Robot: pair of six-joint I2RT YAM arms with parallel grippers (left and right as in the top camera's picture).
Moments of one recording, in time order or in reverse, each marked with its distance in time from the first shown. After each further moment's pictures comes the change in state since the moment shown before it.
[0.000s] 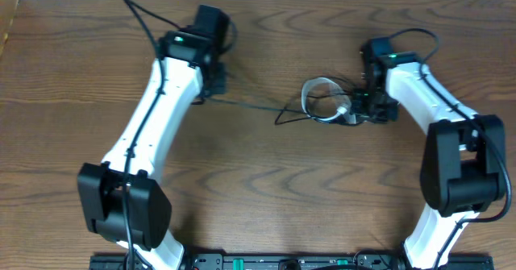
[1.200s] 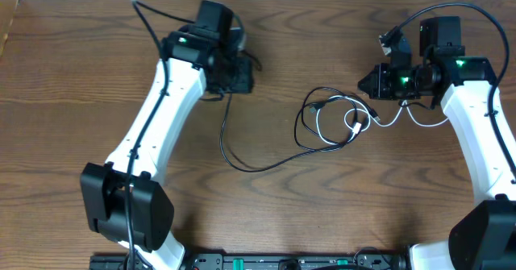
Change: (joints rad) left arm -0.062 0.000 -0.001 0.146 0.508 0.055; right arm -0.115 -0.363 -0.009 0.073 -0.564 -0.266
